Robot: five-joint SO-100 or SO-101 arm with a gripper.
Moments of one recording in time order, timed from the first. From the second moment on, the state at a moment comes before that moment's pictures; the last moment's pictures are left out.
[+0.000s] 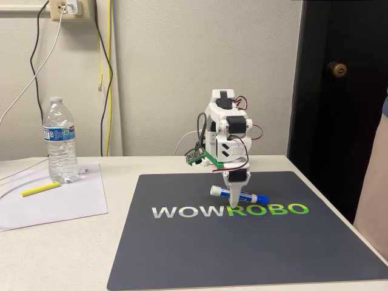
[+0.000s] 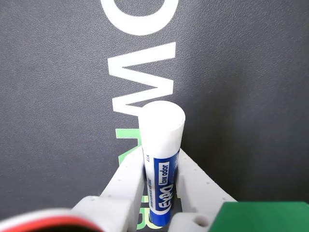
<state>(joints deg) -9.1 49.0 51.5 84.6 4.8</state>
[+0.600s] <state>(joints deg) -9.7 48.7 50.7 84.7 5.4</state>
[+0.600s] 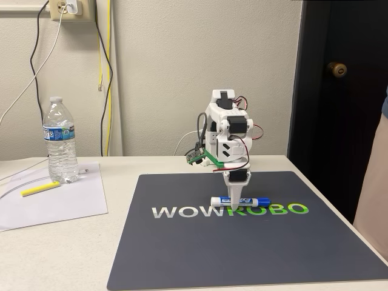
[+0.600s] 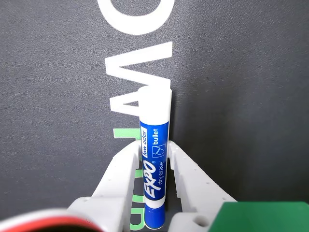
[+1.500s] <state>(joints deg) -10.5 48.6 50.5 84.4 6.3</state>
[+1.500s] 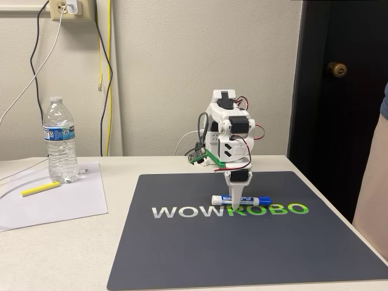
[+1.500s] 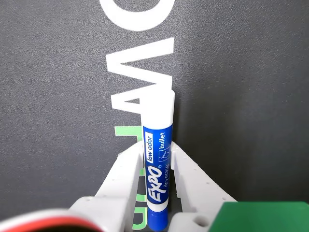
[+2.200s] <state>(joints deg) -10.9 47.9 36.0 96.0 6.9</state>
